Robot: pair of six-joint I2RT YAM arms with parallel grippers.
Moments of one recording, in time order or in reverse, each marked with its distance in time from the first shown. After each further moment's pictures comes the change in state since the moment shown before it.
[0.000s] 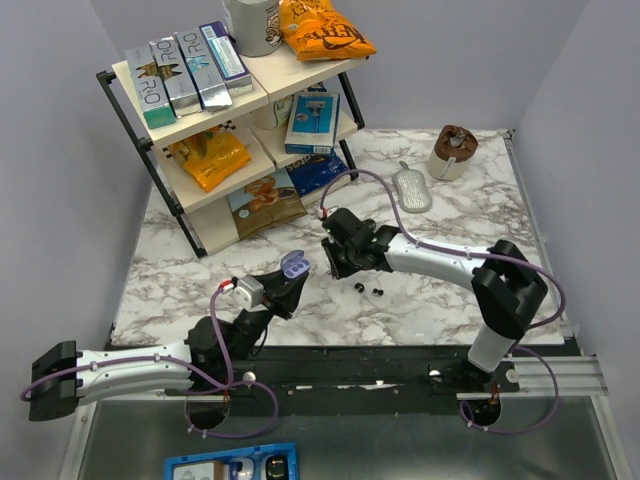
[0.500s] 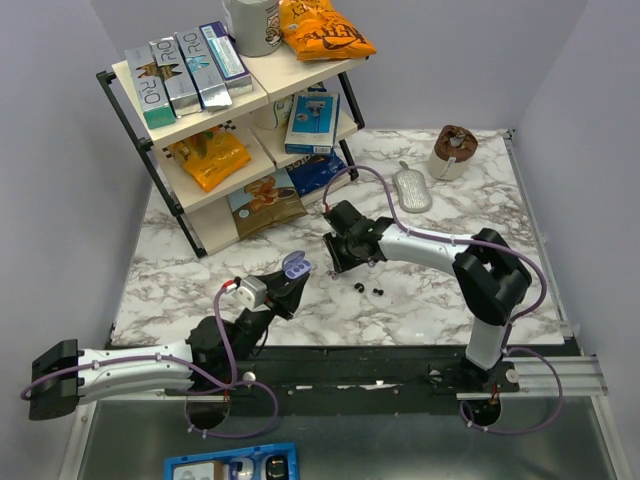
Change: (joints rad) left arm -0.002 0.014 0.000 -0.004 -0.007 0.003; right arm -0.074 0.089 0.051 -0.002 -0.018 -0.040
